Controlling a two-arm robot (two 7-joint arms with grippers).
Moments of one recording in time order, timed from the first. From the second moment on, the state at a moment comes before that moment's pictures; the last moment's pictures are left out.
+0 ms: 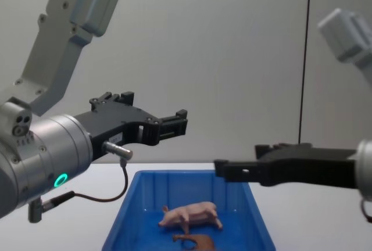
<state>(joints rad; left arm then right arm) -0.24 0.38 0.45 -1.63 -0.20 0.01 -0.01 0.23 0.24 -0.32 -1.56 0.22 0.28 0.48</state>
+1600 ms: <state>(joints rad) 0.04 0.56 0.41 -1.79 -0.36 0.13 0.33 0.12 0.37 -0.25 -1.64 0.34 0.21 0.49</state>
